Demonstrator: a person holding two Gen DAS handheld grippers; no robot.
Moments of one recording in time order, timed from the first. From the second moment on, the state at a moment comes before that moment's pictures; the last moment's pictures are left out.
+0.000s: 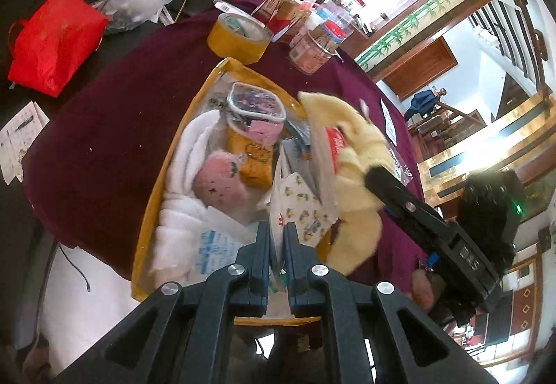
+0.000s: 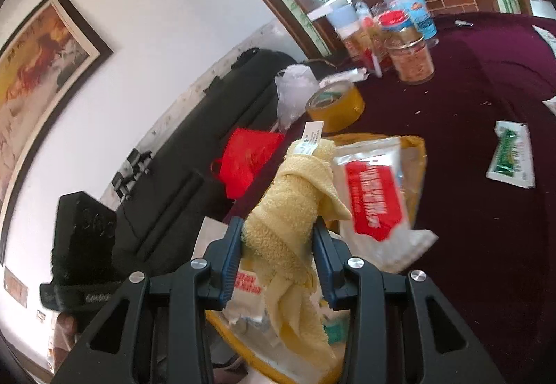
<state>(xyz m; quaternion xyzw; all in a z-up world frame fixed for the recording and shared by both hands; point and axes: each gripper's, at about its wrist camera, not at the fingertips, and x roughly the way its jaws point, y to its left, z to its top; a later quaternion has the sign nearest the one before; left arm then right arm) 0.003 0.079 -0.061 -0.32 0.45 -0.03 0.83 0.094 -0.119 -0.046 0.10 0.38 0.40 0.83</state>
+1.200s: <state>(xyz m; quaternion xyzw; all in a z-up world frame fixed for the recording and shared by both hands) 0.063 -0.064 -0.030 -0.14 0.42 -0.02 0.90 0.136 -0.276 -0.041 0.17 0.36 0.29 0.87</state>
